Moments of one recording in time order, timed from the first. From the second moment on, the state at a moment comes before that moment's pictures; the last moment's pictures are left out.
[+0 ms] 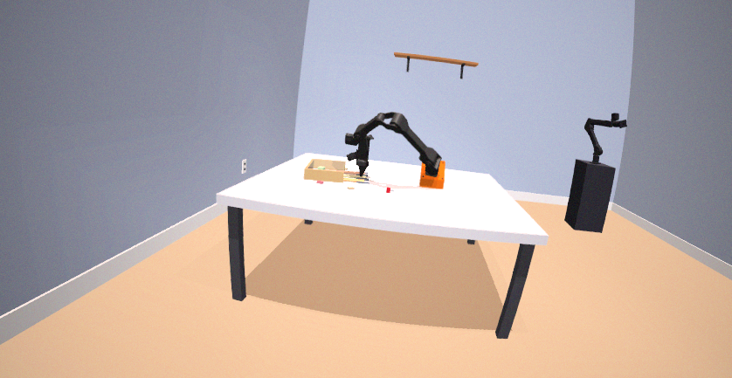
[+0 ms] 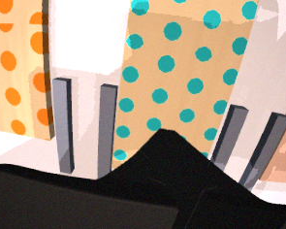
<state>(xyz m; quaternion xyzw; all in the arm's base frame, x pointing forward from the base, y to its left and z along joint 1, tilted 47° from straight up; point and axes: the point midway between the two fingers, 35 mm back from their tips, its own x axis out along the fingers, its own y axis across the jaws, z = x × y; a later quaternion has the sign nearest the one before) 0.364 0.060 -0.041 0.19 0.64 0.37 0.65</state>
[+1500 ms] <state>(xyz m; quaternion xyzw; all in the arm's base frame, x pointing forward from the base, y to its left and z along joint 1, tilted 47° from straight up) 0.340 0.053 -0.046 0.19 0.63 0.37 0.66</state>
